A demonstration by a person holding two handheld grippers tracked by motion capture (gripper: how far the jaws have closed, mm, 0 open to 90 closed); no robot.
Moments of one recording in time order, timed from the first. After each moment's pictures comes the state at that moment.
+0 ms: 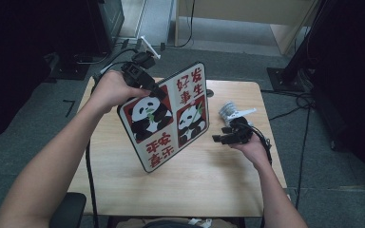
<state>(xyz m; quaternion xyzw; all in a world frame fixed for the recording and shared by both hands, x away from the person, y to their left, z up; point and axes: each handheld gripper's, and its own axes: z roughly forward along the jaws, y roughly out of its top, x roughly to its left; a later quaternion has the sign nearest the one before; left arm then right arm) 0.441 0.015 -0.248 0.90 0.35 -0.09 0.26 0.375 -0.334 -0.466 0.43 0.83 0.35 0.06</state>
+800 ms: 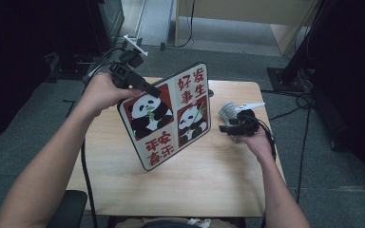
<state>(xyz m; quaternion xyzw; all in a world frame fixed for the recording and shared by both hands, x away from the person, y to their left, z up) 0.431 0.043 -0.247 0.88 0.33 -0.07 0.32 0.392 -0.356 -0.451 0.45 0.81 0.36 0.10</state>
